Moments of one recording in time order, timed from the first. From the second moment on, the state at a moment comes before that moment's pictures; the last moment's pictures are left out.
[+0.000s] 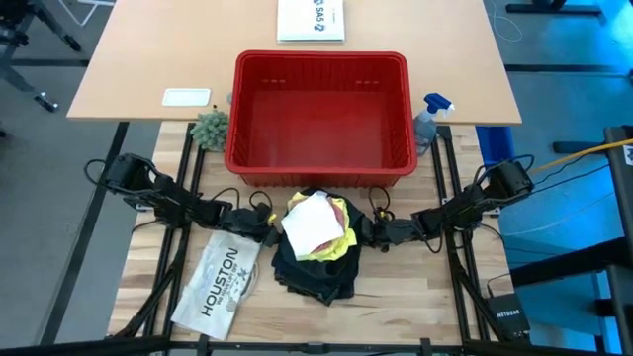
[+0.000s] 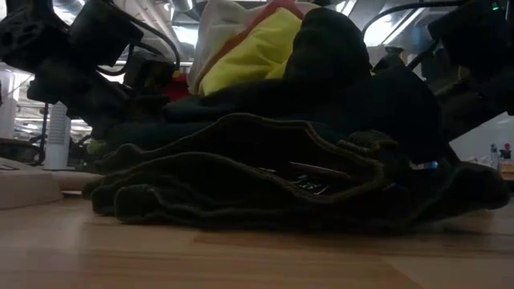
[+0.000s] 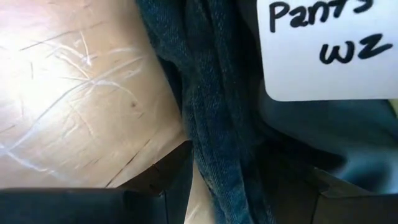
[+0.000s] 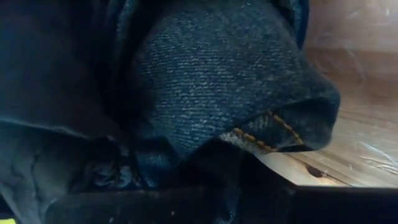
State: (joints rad) left arm -0.20 1.60 0.33 0.63 -0.10 -1.27; right arm 0.31 1.62 0.28 0.80 0.24 1.85
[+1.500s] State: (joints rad) left arm -0.15 1.57 0.64 0.26 -0.01 -1.25; right arm 0.31 1.58 0.28 1.12 0.17 1.63
